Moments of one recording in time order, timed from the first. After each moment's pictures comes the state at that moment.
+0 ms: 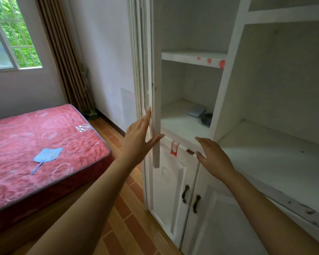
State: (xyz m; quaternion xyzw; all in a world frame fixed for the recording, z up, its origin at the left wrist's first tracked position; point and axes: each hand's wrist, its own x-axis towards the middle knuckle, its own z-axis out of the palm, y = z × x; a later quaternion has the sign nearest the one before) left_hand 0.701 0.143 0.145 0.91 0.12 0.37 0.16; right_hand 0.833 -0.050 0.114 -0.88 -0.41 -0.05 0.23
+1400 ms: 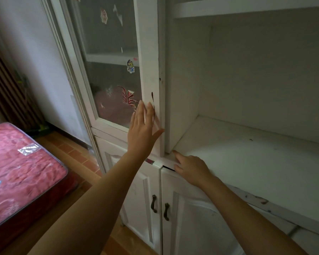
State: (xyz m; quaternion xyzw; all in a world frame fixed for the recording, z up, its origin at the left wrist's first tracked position) left_hand 0.863 0.076 0.142 0.92 0.06 0.37 0.07; right_hand 0.884 -0.094 0.095 -0.93 -0.33 0.01 0.14
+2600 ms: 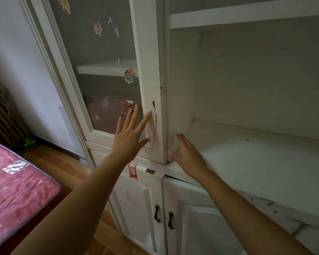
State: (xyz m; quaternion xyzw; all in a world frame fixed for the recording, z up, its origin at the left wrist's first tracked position) left_hand 0.875 0.135 0.154 0.96 -0.02 0.27 -0.02; right_hand 0.905 -0.067 0.115 -0.90 -0.24 -0.02 0.36
